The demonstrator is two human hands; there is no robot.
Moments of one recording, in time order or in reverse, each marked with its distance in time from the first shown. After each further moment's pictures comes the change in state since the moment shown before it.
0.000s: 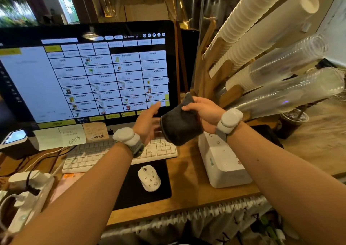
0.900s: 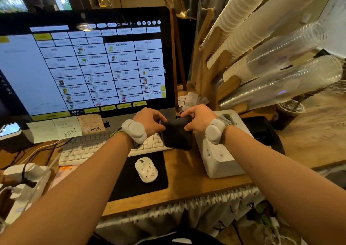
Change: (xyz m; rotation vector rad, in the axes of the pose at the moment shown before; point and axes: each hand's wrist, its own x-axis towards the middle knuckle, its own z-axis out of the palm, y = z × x) left_hand 0.009 -0.019 -0.008 1.108 0.042 0.324; right_hand -0.013 0.033 0.002 -0.914 0.152 0.006
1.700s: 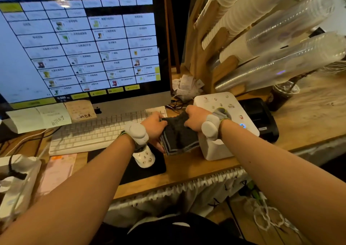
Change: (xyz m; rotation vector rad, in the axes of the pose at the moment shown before) left_hand -0.017 -0.005 0.041 -0.305 -0.370 -0.268; right_hand -0.009 0.010 0.025 -0.246 -0.171 0.142
